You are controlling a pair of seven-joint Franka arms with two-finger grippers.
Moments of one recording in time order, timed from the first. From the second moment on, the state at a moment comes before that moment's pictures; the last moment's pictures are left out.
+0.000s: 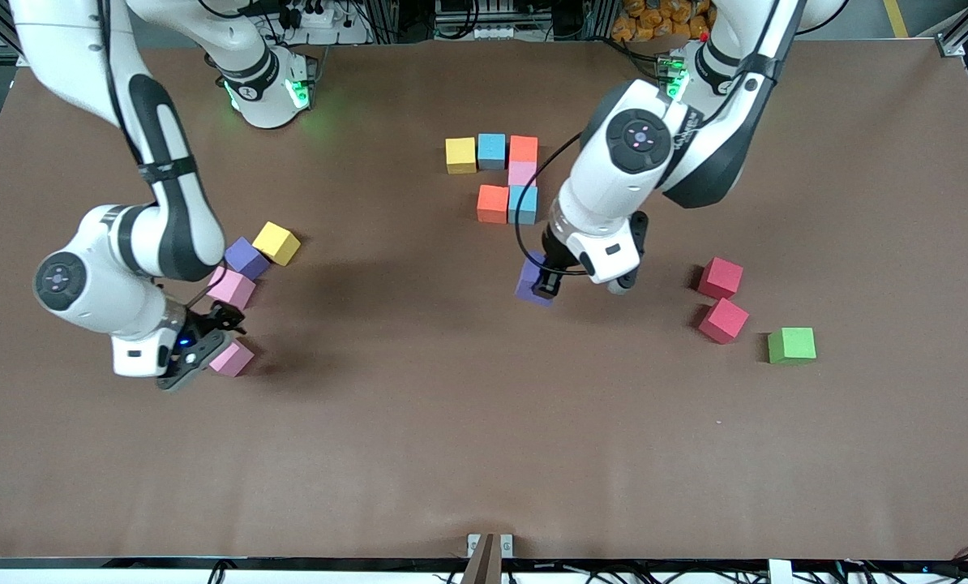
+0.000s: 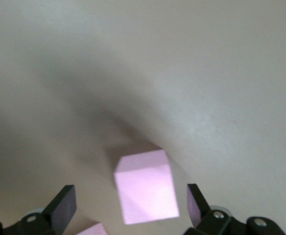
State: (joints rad) left arm -0.75 0.38 0.10 -1.62 -0.22 2.14 -1.83; right arm 0.27 0.47 -0.29 -1.85 0.25 2.31 -0.87
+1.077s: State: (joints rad) left arm -1.06 0.59 0.08 -1.57 -0.22 2.14 -2.13; right arm 0.22 0.59 -0.26 -1.85 0.35 2.41 -0.87
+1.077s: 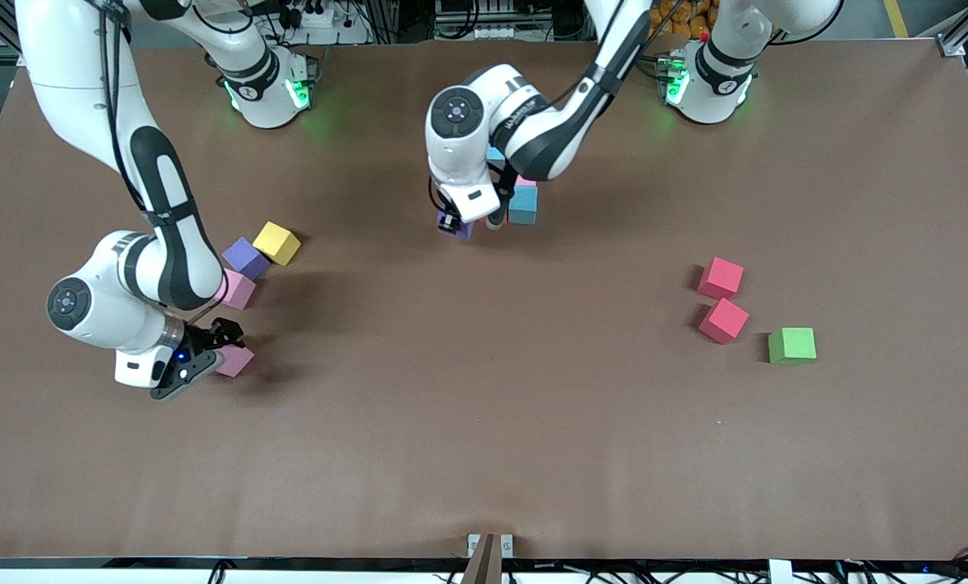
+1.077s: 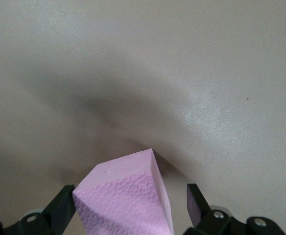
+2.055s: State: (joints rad) left arm -1.13 0.67 0.08 -1.59 -0.22 2.26 -2.46; right arm 0.24 0.61 -0.24 -1.77 0.36 2.38 -0.83
